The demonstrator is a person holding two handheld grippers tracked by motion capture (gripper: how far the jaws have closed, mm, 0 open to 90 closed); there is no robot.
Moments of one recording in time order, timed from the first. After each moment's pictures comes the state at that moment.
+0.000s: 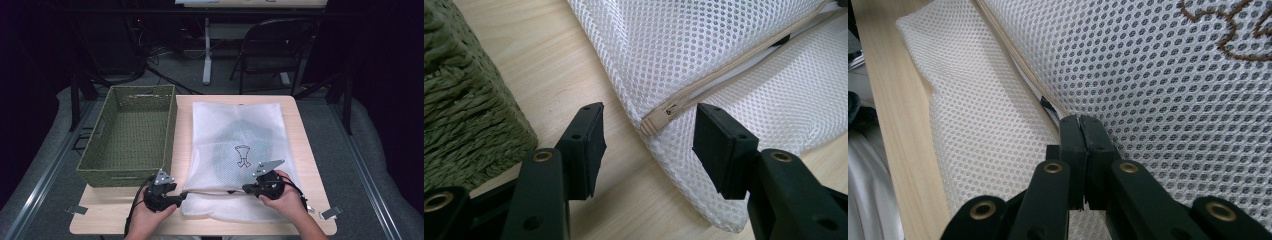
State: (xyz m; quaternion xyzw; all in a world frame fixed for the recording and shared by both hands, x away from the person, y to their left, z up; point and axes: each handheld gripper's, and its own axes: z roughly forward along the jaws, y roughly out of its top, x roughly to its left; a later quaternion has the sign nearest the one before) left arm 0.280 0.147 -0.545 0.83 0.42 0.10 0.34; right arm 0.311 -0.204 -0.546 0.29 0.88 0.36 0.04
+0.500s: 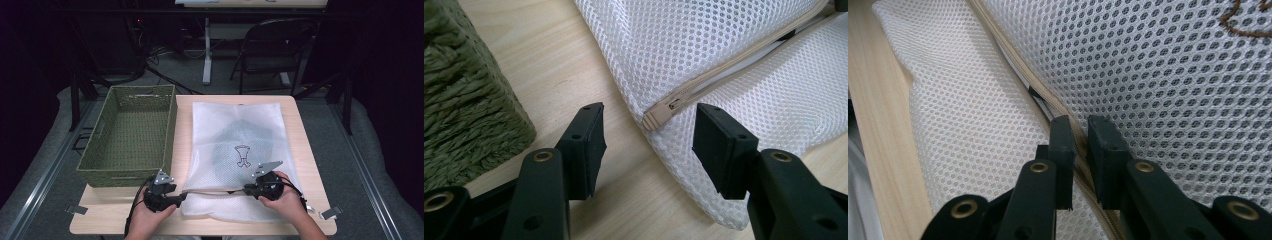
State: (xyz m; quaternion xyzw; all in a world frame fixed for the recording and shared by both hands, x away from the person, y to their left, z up) left arm 0.281 0.148 -0.549 0.83 0.43 0.08 0.34; right arm 0.311 -0.205 -0.552 0.30 0.89 0.35 0.05
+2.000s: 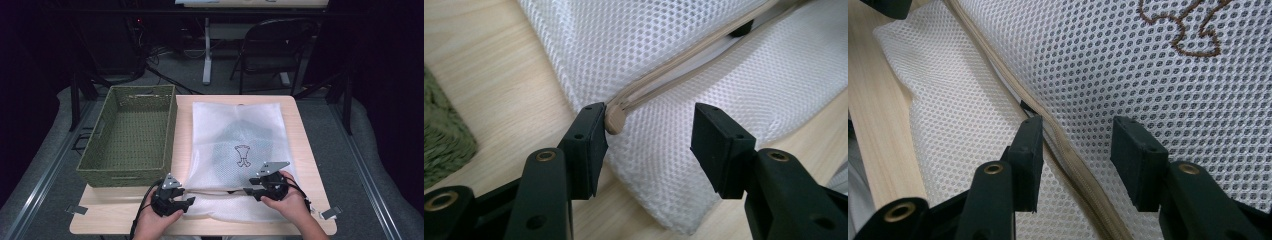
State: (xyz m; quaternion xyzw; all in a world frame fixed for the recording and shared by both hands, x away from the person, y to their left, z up) left arm 0.270 0.127 -0.548 0.84 0.41 0.07 0.35; right arm 0.305 -0.212 -0.541 0.31 0.87 0.37 0.09
